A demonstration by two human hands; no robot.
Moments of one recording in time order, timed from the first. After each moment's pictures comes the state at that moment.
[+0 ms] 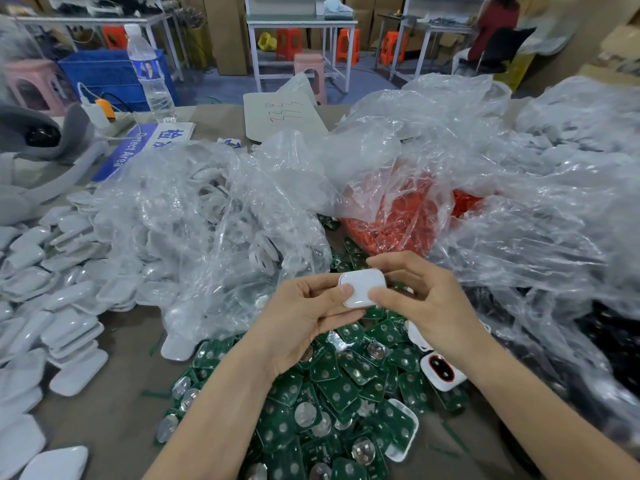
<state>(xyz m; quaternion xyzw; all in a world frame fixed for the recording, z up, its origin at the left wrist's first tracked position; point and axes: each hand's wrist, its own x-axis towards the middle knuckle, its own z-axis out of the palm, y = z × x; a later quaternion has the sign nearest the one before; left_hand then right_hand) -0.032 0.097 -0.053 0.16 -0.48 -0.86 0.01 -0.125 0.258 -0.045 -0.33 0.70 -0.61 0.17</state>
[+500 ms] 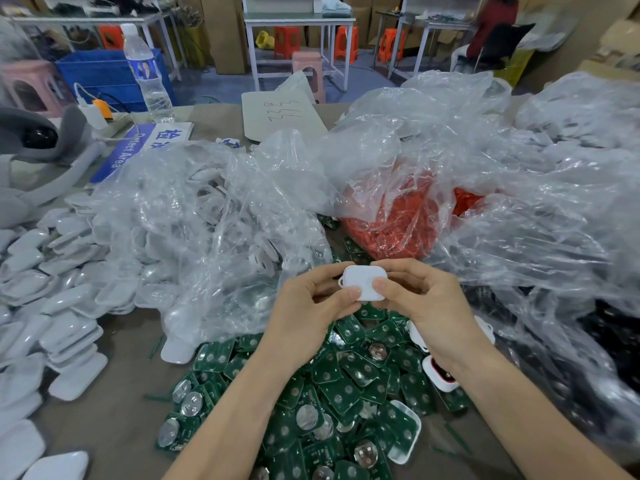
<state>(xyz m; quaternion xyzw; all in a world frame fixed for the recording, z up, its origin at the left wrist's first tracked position) -0.033 0.108 -0.054 0.15 -0.63 -0.75 0.12 -0.120 0.250 -0.053 -0.20 0.66 -0.70 0.20</state>
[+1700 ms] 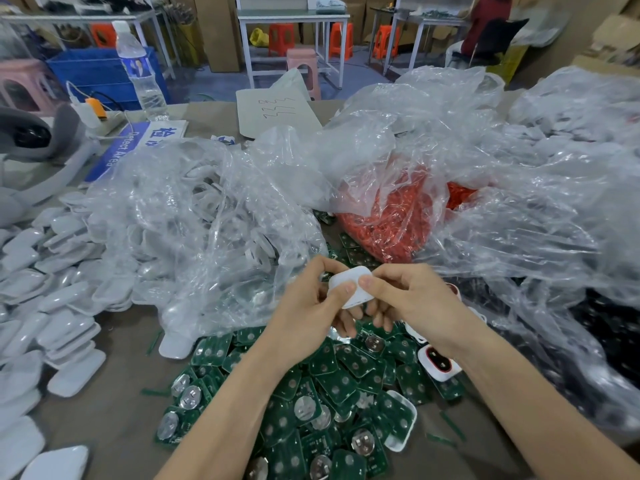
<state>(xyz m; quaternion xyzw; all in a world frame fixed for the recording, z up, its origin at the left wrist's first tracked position) -0.031 0.104 -0.064 0.08 -0.73 -0.68 0.09 -0.123 0.249 -0.046 -0.25 0.71 -0.59 0.30</state>
